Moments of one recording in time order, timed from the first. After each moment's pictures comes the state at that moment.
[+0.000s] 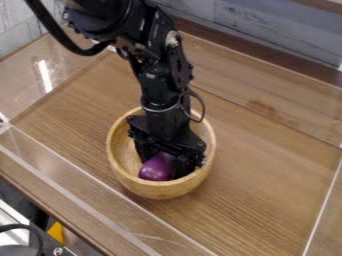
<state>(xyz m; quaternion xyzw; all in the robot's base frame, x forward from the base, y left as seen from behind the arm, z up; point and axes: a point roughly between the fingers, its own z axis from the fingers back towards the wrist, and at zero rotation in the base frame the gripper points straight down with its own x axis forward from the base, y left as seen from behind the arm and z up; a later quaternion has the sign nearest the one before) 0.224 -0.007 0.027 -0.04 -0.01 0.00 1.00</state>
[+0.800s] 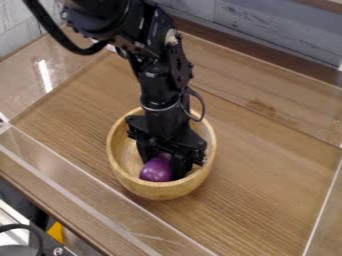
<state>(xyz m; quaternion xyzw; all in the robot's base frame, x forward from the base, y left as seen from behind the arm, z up) 0.218 -0.010 0.031 -0.05 0.00 0.01 1.00</state>
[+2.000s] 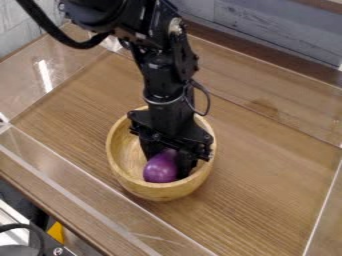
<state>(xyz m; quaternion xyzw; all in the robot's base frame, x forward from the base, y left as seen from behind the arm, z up) 0.215 -0.017 0.044 -0.05 0.00 0.02 1.00</state>
